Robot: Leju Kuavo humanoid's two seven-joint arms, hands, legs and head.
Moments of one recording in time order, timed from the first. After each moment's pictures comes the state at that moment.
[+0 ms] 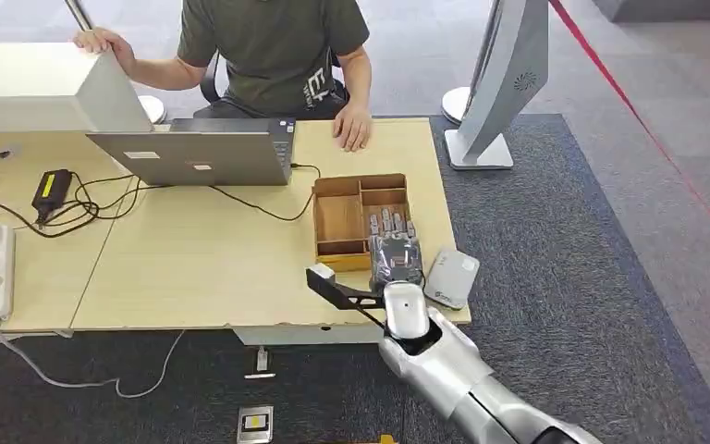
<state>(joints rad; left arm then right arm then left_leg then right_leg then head) -0.10 0.06 -0.78 -0.19 1.33 0.32 -0.01 -0.54 0.06 0.68 -0.90 1.31 -0.16 0.67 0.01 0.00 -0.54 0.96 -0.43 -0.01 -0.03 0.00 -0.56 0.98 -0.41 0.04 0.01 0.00</state>
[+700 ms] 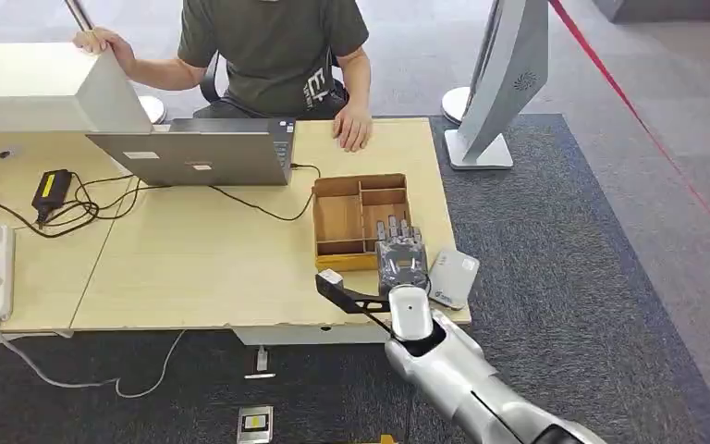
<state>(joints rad) -0.10 0.06 -0.78 -0.19 1.33 0.32 -0.02 -0.55 0.05 0.68 -0.84 1.33 -0.16 0.68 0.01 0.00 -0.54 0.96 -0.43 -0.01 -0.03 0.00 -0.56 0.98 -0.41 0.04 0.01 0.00</state>
